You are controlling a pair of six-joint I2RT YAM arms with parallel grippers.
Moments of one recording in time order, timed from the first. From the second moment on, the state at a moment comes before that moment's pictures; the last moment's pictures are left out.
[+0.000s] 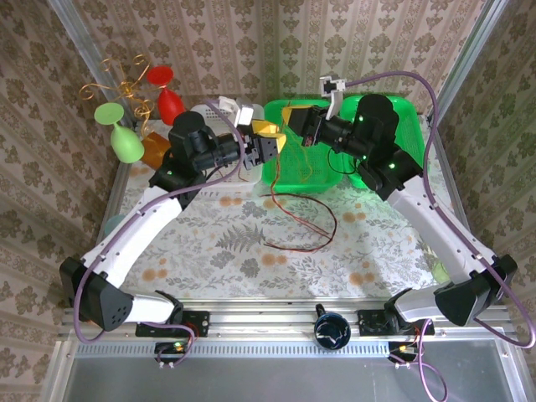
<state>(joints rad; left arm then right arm) -0.59 1.34 1.33 0.05 0.71 -0.32 0.49 1.38 1.52 -0.11 -0.43 0.53</state>
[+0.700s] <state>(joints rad) -0.60 1.38 1.35 0.03 0.67 -0.30 0.52 1.42 1.53 -0.14 -0.44 0.55</state>
